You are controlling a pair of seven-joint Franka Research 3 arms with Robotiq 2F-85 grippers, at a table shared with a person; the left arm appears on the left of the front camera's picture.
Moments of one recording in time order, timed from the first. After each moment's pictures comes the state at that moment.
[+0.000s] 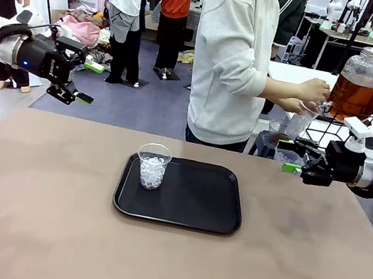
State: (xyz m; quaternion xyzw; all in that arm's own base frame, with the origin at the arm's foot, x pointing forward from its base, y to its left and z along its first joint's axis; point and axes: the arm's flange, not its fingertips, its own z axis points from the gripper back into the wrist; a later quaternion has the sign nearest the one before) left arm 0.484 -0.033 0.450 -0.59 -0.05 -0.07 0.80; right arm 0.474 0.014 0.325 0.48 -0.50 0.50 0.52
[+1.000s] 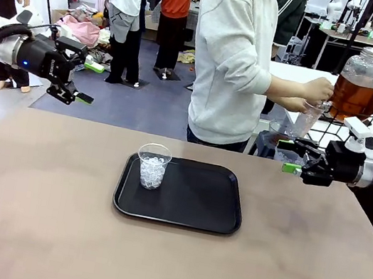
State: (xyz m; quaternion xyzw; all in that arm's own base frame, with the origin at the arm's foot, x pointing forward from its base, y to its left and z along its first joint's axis) left arm 0.484 -0.033 0.450 -0.59 -0.05 -0.07 0.80; right arm 0.474 0.014 0.325 0.48 -0.50 0.50 0.52
